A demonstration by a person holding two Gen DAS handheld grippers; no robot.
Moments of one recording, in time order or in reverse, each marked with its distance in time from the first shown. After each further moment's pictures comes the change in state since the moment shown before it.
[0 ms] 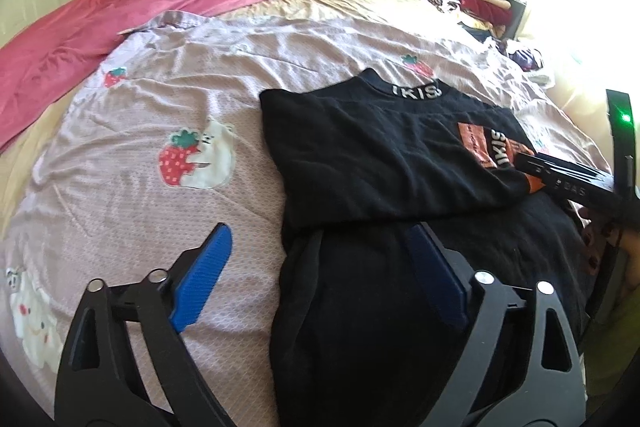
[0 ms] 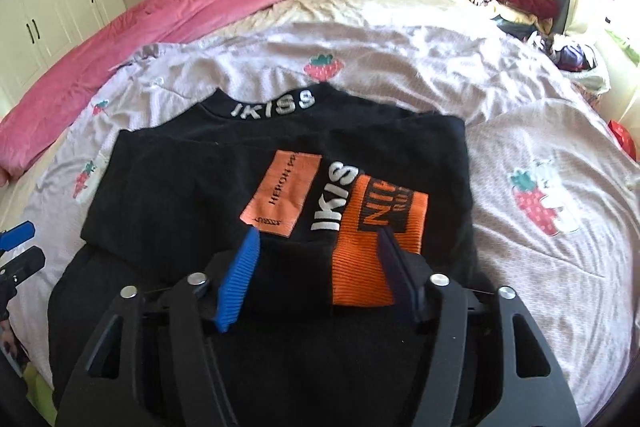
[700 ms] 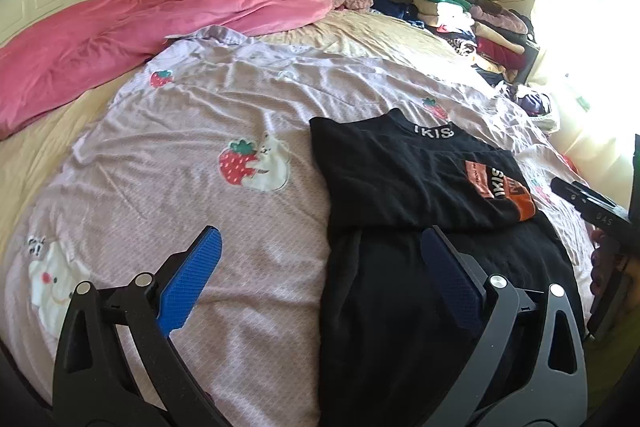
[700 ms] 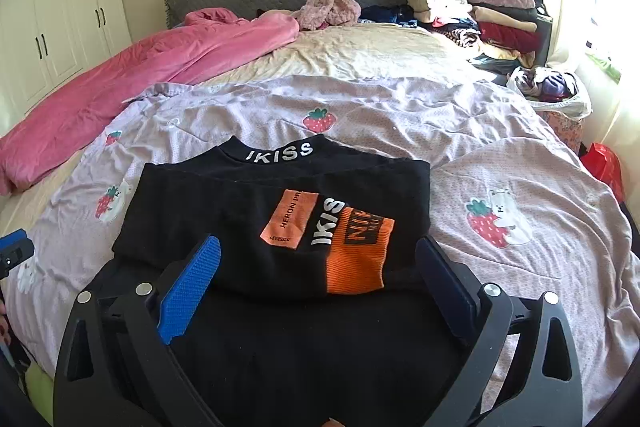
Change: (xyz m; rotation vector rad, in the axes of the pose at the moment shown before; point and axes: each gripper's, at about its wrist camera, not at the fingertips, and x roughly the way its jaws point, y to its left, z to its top) left arm -0.056 0.039 -0.015 -0.108 -0.097 0.014; right arm -0.070 0.007 -0.007 0.002 -0.154 -0.040
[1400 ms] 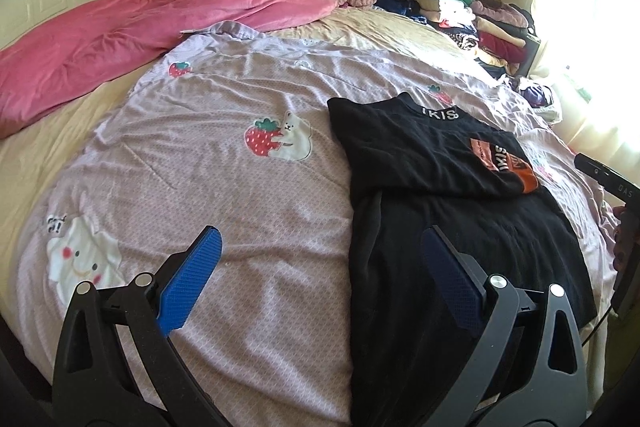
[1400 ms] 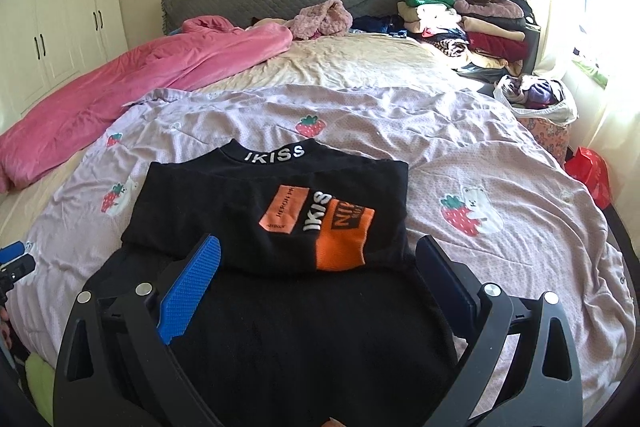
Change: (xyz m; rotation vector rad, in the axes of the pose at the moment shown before) left arm -0.027 0.017 -0.032 0.021 0.001 0.023; right arm -0.041 0.003 -0.014 -0.007 -0.025 -0.038
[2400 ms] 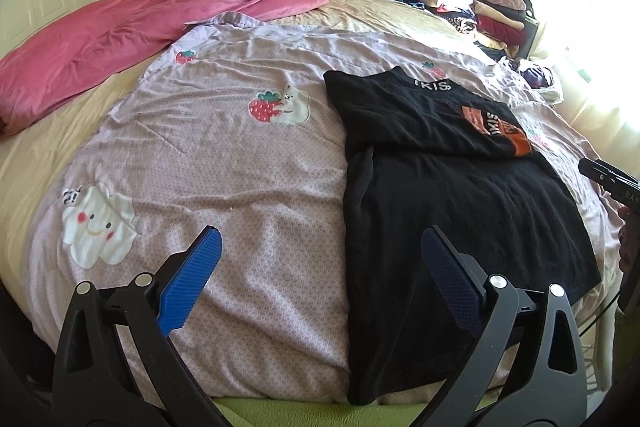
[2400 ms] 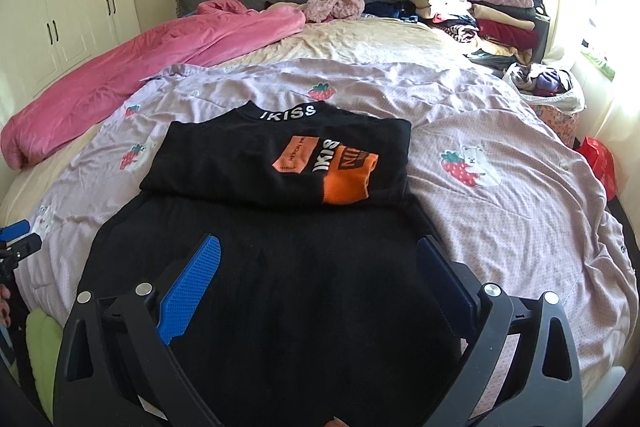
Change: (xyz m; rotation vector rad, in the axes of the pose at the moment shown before) left arm -0.026 -0.012 -0.036 0.033 0.034 0.028; right arm -0.028 0.002 -0.049 -0.025 0.058 0.044
